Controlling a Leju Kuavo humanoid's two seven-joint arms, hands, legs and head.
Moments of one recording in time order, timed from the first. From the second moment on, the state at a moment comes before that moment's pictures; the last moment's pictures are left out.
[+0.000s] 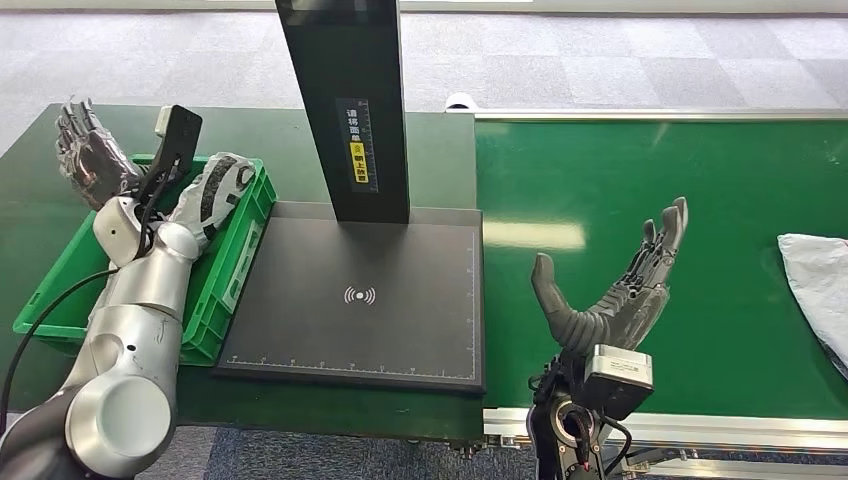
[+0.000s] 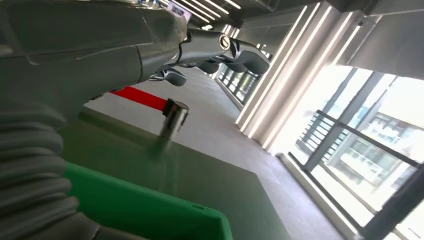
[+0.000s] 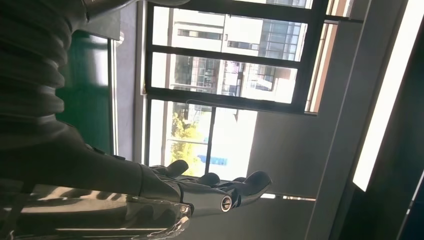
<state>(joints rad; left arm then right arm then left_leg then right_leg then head) -0.97 -0.06 0.53 -0.56 -1.43 0.68 0.03 -0.12 0.36 0.12 -1.55 0.39 -0.42 -0.69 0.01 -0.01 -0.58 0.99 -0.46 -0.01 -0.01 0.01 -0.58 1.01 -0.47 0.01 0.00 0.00</state>
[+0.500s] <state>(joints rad) -0.64 -0.32 0.26 -0.90 -0.12 0.16 -0.71 -0.11 0.36 0.06 -1.52 0.36 -0.42 -0.69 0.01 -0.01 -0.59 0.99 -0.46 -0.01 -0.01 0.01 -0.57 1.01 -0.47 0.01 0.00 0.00</state>
